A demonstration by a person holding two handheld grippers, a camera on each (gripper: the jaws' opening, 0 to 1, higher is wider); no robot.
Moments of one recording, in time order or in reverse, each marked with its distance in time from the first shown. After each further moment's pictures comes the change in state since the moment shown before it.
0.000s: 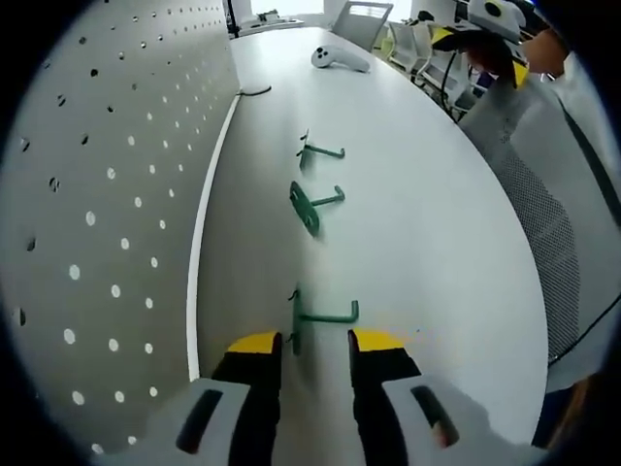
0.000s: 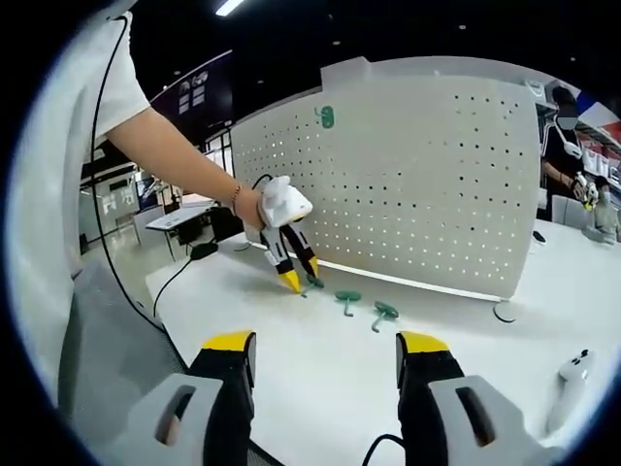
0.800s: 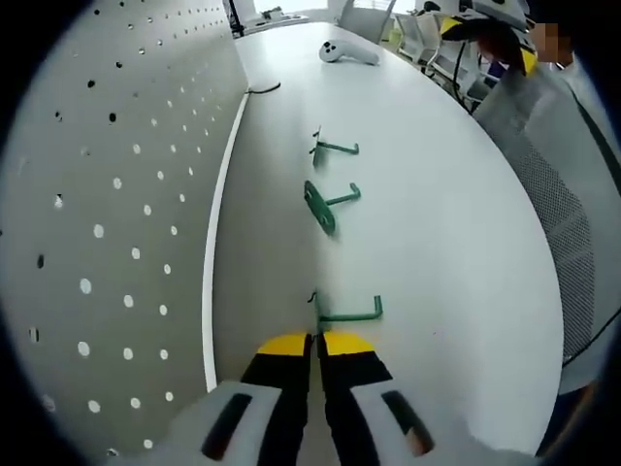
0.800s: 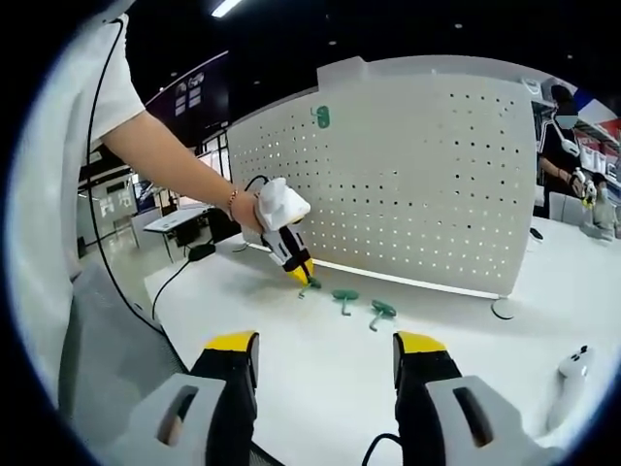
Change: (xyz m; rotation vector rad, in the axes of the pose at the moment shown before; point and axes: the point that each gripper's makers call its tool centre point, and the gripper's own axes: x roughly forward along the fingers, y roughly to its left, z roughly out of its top) left arm 0.002 0.010 0.001 0.049 0.043 0.093; right arm -0.001 -0.003 -0.001 0.012 -0.001 -0.012
